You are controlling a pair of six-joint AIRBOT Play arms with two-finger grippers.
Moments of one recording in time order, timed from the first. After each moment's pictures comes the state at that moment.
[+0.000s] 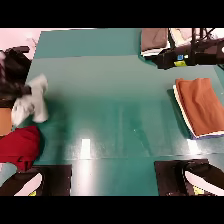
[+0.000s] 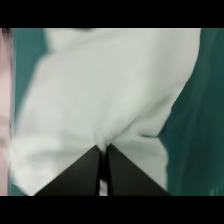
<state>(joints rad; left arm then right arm) -0.01 -0.94 1.14 1.77 -1.10 -1.67 0.23 -1.09 1.43 -1.20 1.08 1.44</state>
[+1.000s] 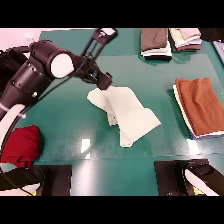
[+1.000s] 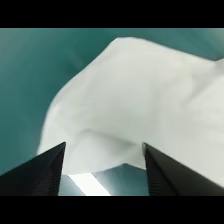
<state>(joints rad) -0.67 -1.38 1.64 1.57 -1.10 -1.50 0.12 -0.86 1.44 -1.20 0.87 1.45</state>
